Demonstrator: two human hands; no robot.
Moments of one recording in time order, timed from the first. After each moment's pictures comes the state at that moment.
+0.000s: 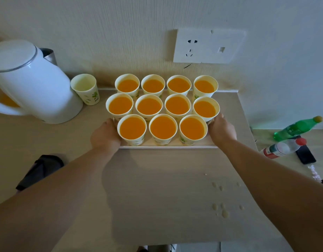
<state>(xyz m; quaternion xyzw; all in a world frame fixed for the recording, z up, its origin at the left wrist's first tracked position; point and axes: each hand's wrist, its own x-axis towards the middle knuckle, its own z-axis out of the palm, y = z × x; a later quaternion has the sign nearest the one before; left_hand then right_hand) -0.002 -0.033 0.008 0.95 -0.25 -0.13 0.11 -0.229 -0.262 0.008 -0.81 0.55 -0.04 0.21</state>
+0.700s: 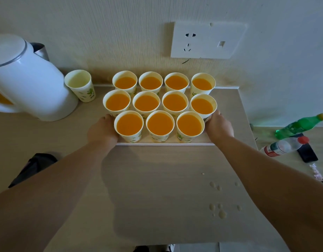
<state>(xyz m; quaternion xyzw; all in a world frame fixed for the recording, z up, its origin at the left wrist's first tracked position) -0.003 -0.044 0.014 0.95 -0.26 -0.13 0.05 -0.224 -0.271 -0.004 -0.83 0.53 -0.02 0.16</state>
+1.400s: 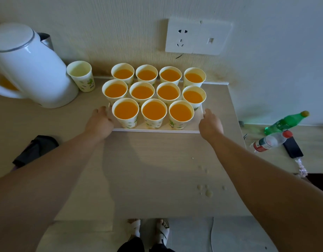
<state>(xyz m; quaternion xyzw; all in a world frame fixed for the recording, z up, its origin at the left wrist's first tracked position) -0.017 -0.021 0.025 0.93 -0.27 -0.19 0.17 -0.246 -0.233 0.026 -0.77 0.56 -0.05 0.30</state>
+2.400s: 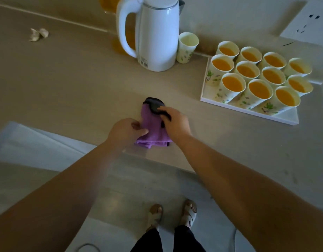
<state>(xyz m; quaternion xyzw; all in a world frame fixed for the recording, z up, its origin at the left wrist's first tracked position) -0.005 0.243 0.018 0.89 -0.15 -0.30 0.32 -0.076 0.093 0.009 -0.85 0.27 -0.07 0.44</state>
